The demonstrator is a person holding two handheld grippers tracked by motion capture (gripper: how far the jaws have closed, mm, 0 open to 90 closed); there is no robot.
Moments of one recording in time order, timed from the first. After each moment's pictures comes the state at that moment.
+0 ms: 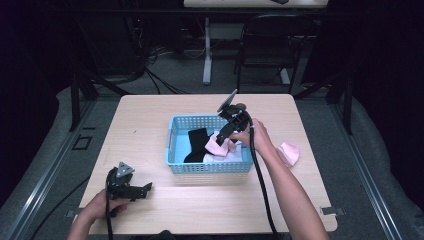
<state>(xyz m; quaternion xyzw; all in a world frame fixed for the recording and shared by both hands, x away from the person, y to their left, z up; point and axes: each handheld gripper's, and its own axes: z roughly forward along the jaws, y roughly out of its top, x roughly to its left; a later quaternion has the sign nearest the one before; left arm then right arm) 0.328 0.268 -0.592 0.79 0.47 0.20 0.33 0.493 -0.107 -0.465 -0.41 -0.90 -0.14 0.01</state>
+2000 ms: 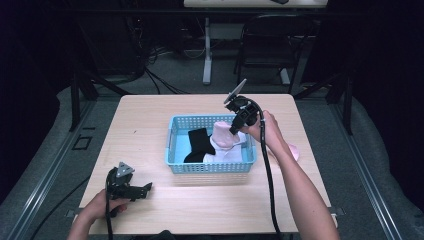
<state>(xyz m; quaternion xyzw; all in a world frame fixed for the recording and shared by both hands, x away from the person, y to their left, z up) 0.328 0.268 -0.592 0.79 0.47 0.20 0.33 0.473 -0.126 -0.410 -0.40 -0.90 -0.16 -0.02</state>
